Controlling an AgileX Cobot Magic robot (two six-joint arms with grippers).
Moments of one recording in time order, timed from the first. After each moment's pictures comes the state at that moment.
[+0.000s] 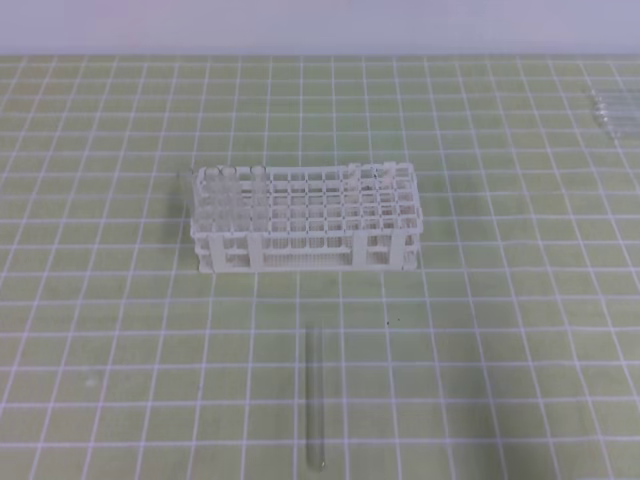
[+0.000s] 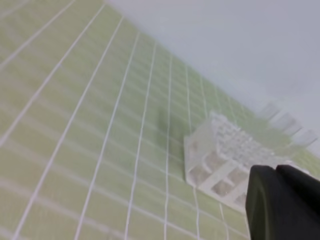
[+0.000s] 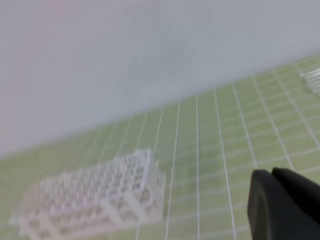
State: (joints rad) left arm -0.12 0.18 -0.14 -0.07 0.23 -0.52; right arm 0.09 0.20 -0.18 0.64 0.20 -0.20
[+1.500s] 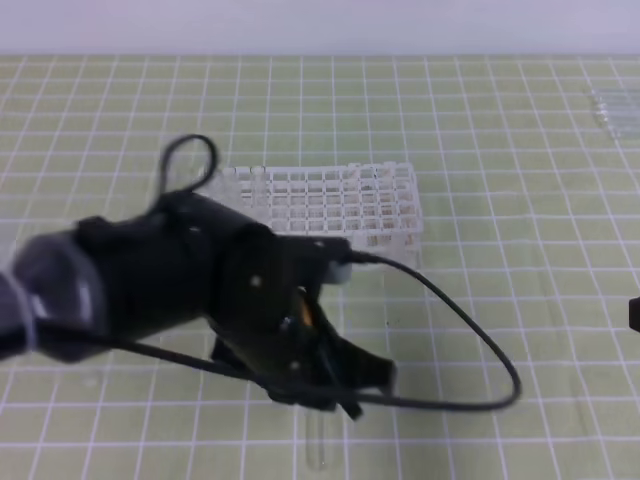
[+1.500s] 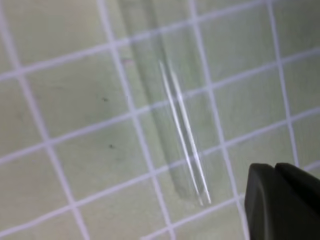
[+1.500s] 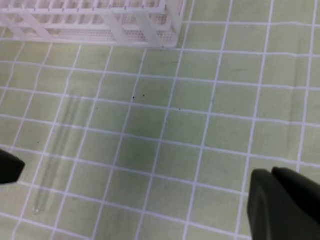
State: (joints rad) left arm -0.81 1.60 -1.07 -0.15 0.78 -0.38; right arm 0.09 0.89 -0.71 0.47 0.78 -0.27
